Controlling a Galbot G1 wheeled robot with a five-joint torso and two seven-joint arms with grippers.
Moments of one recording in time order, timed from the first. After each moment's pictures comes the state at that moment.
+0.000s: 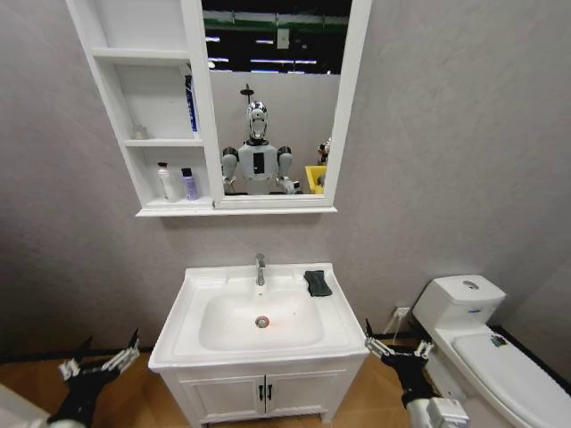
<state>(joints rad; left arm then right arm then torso) 1.87 -1.49 -1.02 -2.32 -0.37 0.01 0.04 -1.69 1.49 0.67 2.35 0.02 -0.14 0.08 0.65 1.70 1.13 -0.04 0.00</state>
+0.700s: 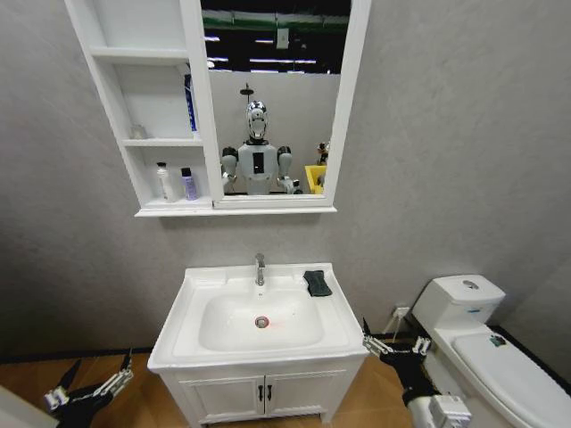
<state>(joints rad) 1.86 -1.49 -1.01 -2.31 -0.36 0.00 0.02 -1.71 1.47 0.69 2.40 0.04 -0.15 0.06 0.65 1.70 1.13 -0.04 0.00</state>
